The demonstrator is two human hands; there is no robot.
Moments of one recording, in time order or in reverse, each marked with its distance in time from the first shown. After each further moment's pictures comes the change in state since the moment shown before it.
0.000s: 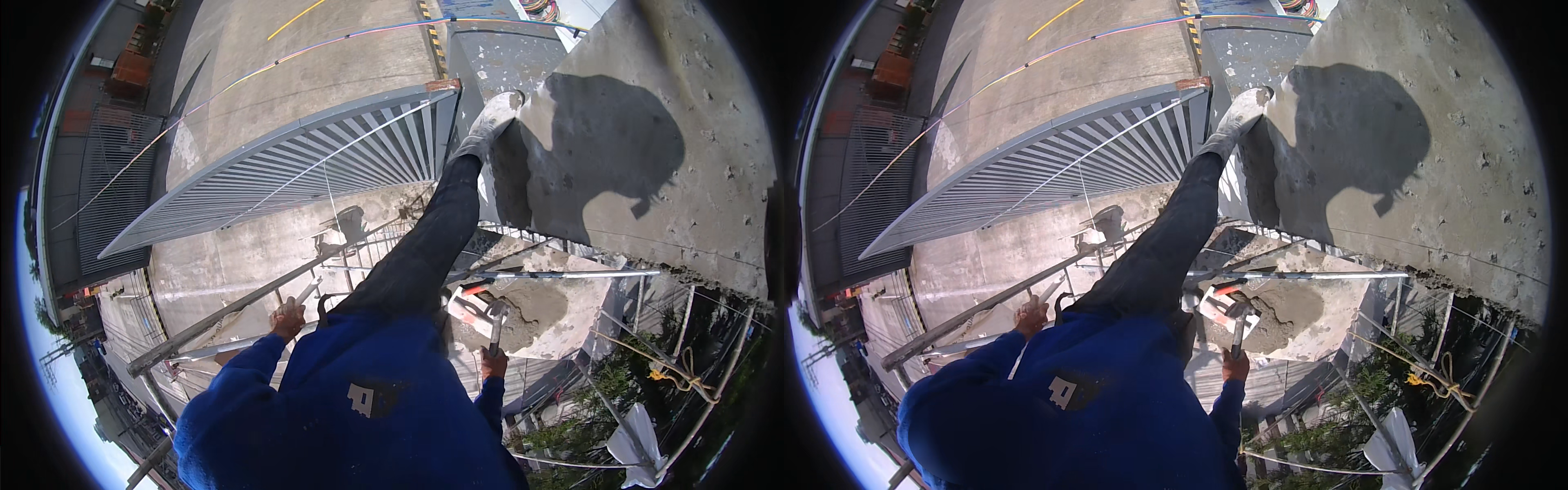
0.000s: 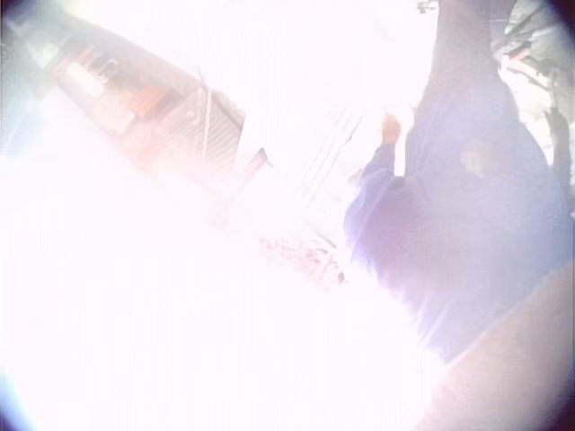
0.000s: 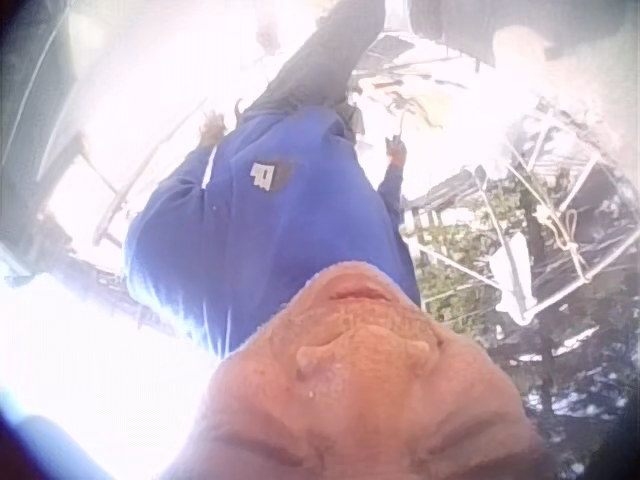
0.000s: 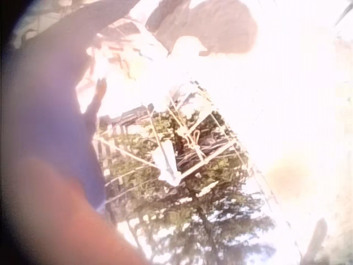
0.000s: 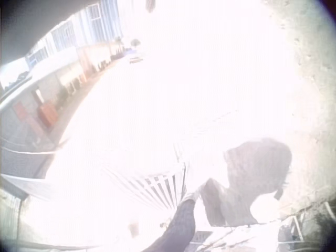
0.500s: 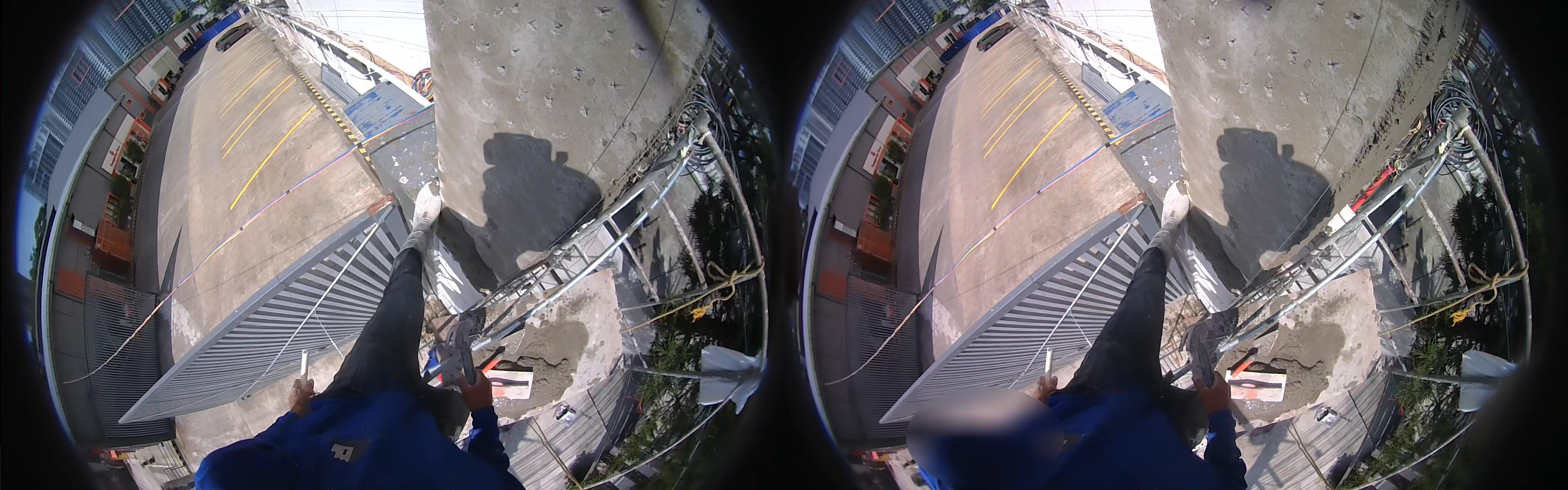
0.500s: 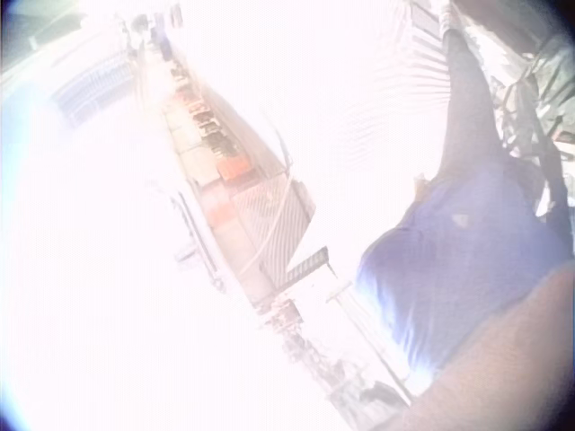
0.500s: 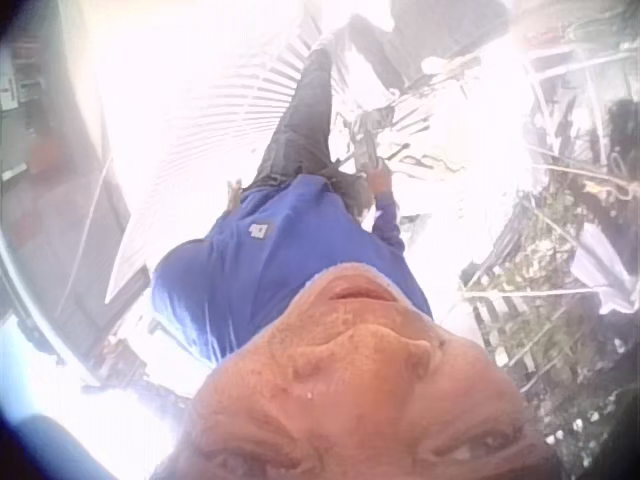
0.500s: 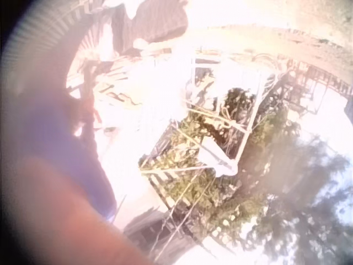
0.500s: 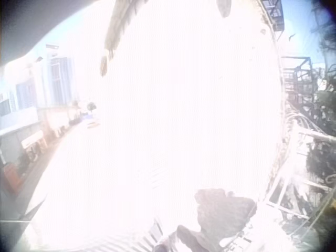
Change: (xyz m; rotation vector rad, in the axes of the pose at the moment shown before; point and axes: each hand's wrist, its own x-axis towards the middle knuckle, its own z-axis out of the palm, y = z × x) left_hand 0.145 -0.008 -0.006 0.092 0.195 0.334; right_hand -0.002 -0.129 0.085 0.183 0.175 -0.328
